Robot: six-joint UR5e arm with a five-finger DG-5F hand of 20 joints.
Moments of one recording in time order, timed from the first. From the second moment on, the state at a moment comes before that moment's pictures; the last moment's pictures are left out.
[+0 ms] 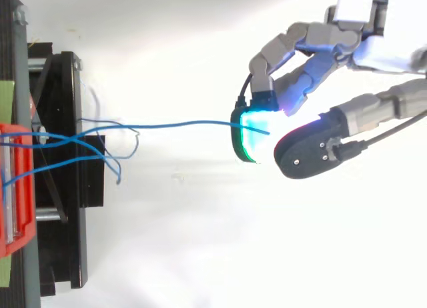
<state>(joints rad) 0.06 -2.02 -1.45 -3.00 -1.39 -0.08</state>
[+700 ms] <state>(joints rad) 0.07 -2.02 -1.61 -2.65 -1.35 -0.11</state>
